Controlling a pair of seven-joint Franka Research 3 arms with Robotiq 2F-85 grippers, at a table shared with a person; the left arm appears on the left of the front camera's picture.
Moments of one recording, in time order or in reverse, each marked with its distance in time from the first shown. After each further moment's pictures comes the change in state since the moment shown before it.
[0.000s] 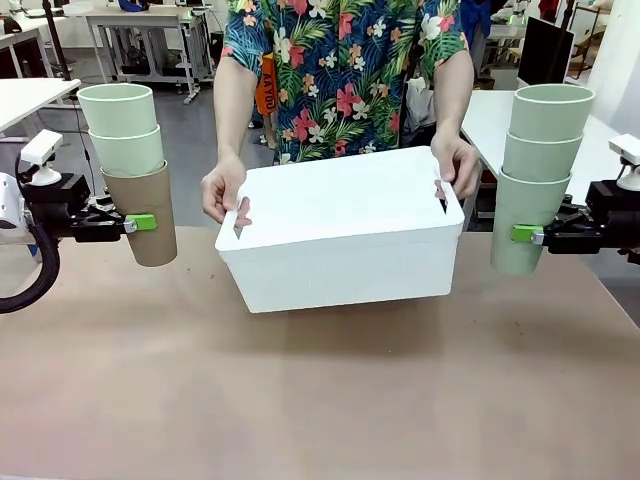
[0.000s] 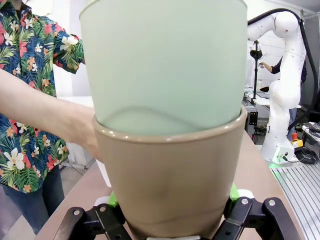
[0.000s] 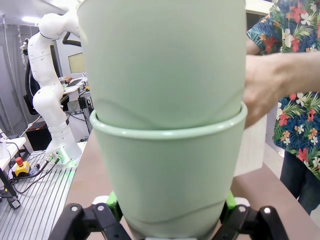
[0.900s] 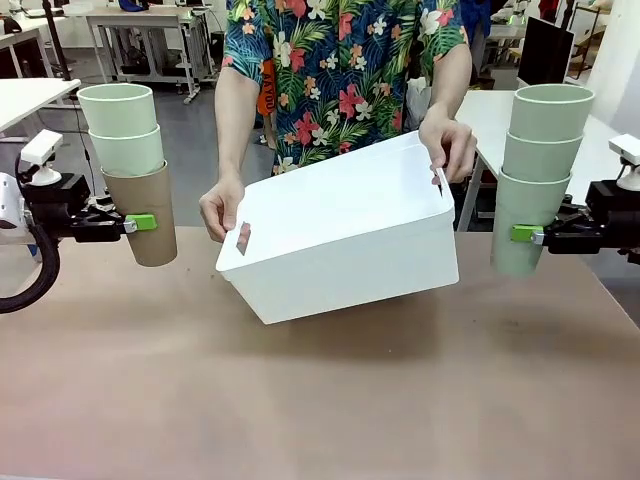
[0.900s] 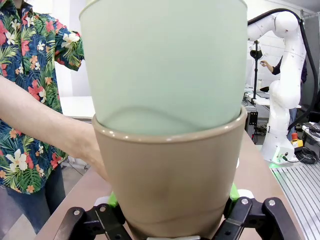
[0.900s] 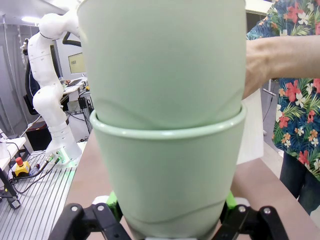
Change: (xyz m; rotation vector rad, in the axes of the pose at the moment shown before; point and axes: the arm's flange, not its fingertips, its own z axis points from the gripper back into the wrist) left arm 0.000 0.000 0.000 0.000 0.000 0.000; right arm 0.000 0.000 0.000 0.000 0.000 0.000
